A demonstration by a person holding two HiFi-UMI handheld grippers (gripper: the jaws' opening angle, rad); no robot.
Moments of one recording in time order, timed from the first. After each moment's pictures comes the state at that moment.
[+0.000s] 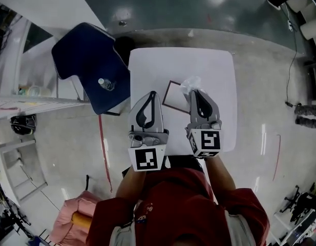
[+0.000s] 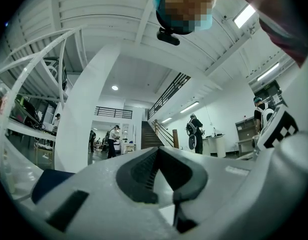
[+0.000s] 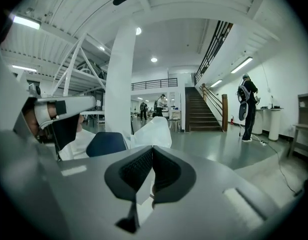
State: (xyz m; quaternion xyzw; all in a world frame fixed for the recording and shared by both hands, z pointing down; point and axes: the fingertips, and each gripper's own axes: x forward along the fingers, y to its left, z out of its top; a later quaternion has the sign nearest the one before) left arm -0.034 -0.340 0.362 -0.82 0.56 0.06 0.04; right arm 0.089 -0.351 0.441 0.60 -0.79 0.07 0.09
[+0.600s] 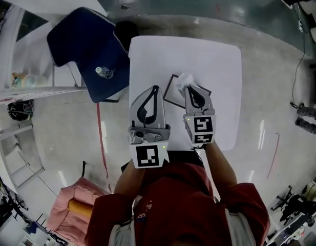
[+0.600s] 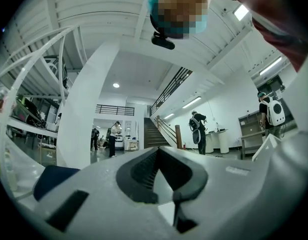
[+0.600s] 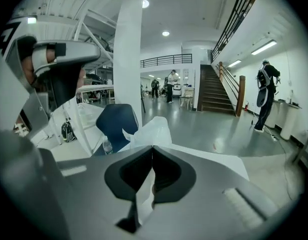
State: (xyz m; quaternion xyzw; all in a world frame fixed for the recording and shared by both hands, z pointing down) left arm -0.032 -0.375 0.394 -0.82 0.58 0.03 0.03; right arm 0.072 -0.389 0.551 0.52 -0.82 0.13 0.21
